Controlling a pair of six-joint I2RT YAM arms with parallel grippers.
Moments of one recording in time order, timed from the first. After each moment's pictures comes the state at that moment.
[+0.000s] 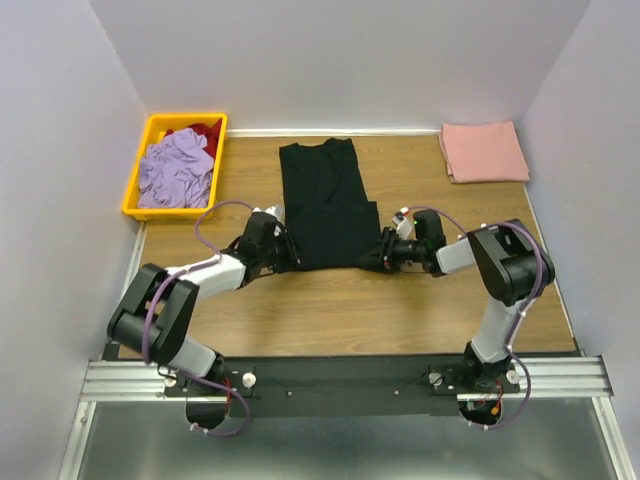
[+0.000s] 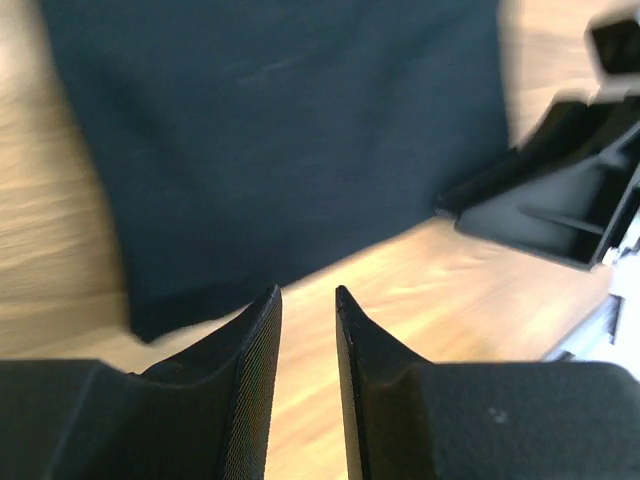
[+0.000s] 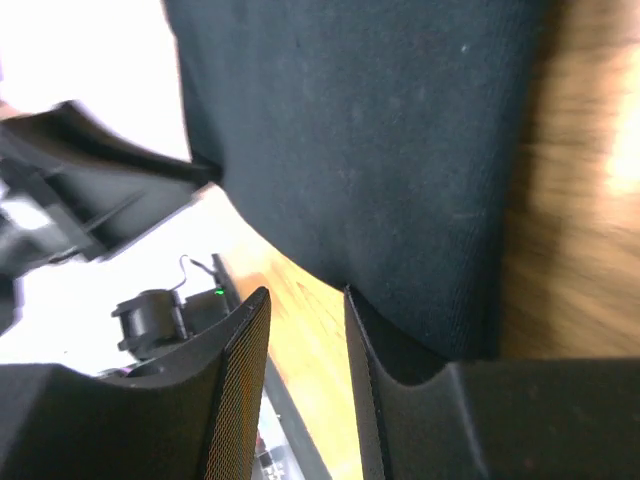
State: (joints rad) left arm -0.46 1.44 0.63 0.12 0.27 -0.78; right arm 0.33 1.83 0.67 0.46 -0.76 0.84
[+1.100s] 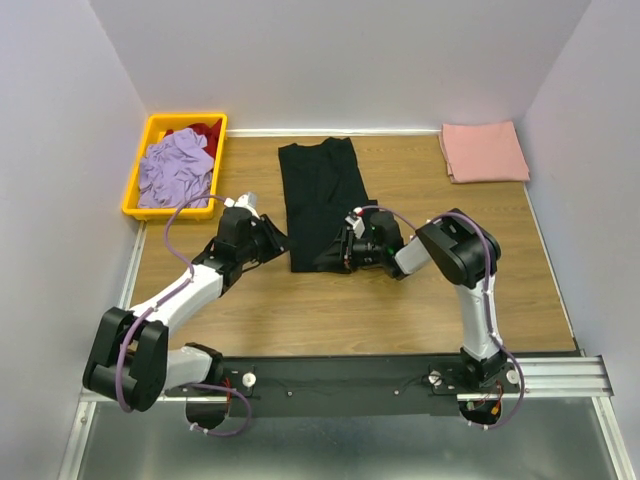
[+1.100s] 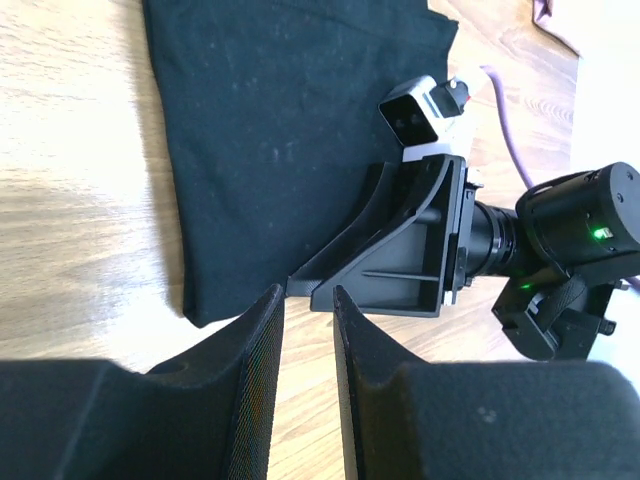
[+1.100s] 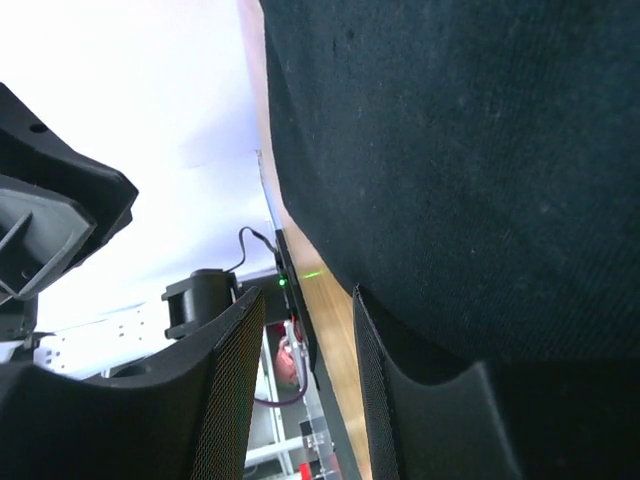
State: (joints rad) left arm -0.35 1.23 0.59 0.08 0.25 -0.81; right arm 0.56 2.17 0.86 0.91 -0.85 1.22
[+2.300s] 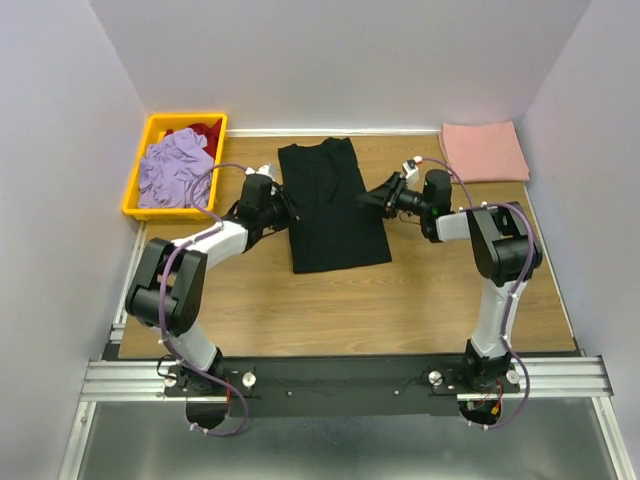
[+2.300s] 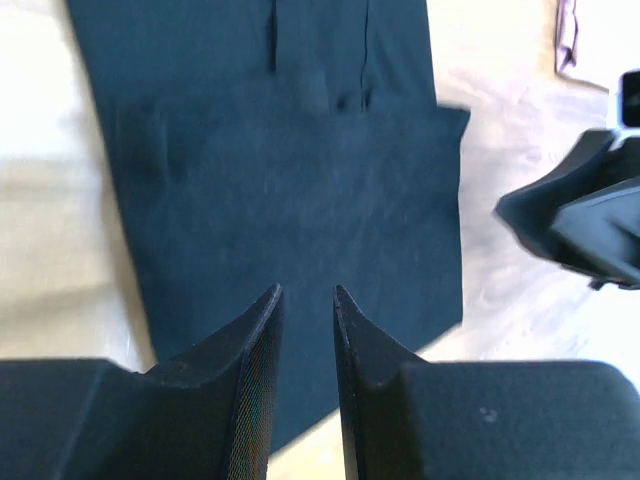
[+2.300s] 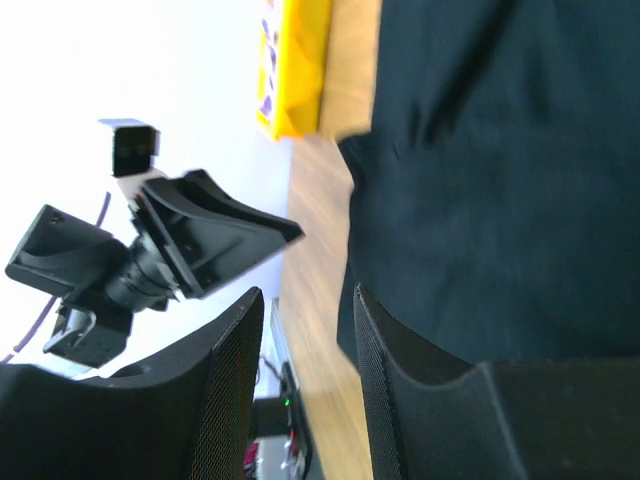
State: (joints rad) left arm -0.35 1.63 0.90 0.15 0.24 -0.74; right arm 0.21 2.02 0.96 0.83 -0.85 1.13
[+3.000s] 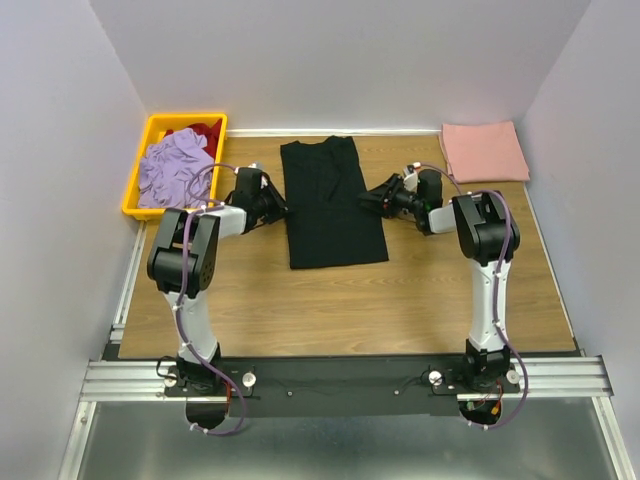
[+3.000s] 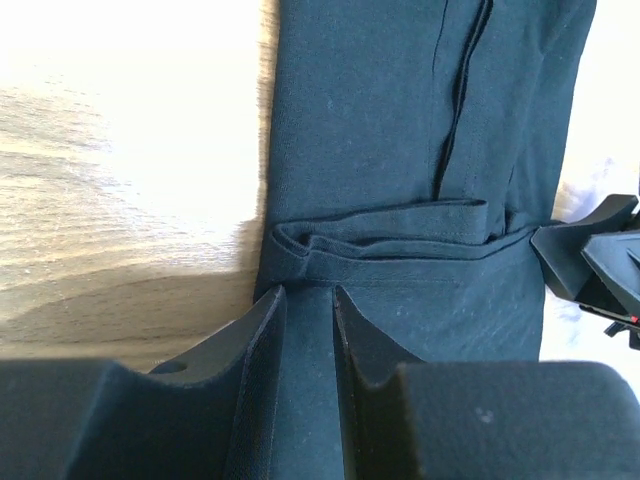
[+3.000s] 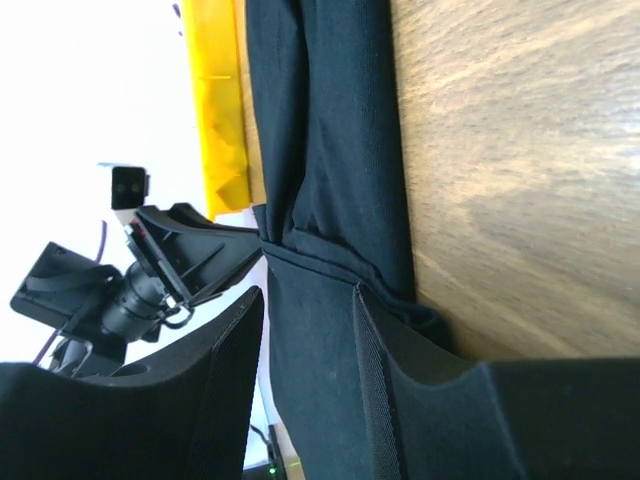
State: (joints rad) left arm -0.21 1.95 1.09 0.18 0.26 -0.75; right arm 0.17 2.32 1.21 0.77 -0.77 1.15
